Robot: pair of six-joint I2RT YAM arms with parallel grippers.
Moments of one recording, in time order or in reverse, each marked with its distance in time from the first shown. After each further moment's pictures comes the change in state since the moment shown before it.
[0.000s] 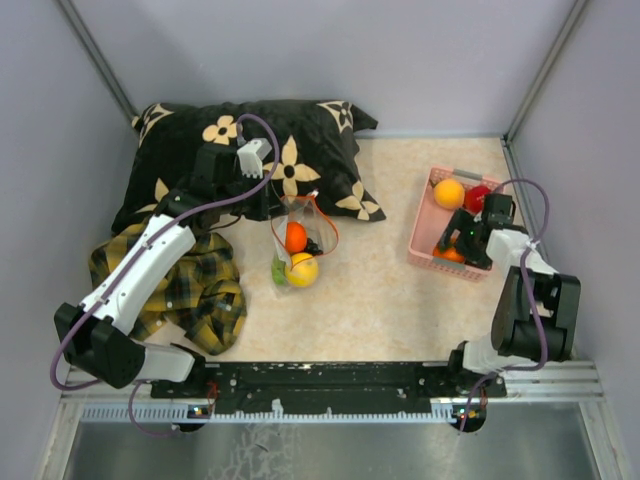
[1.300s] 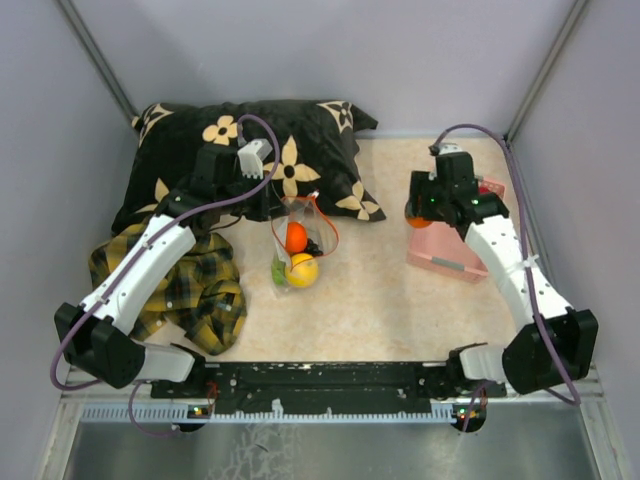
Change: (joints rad) left arm 0.000 0.000 -0.004 0.003 0.010 0.000; right arm 0.404 -0.145 0.331 -0.203 0.189 -0.100
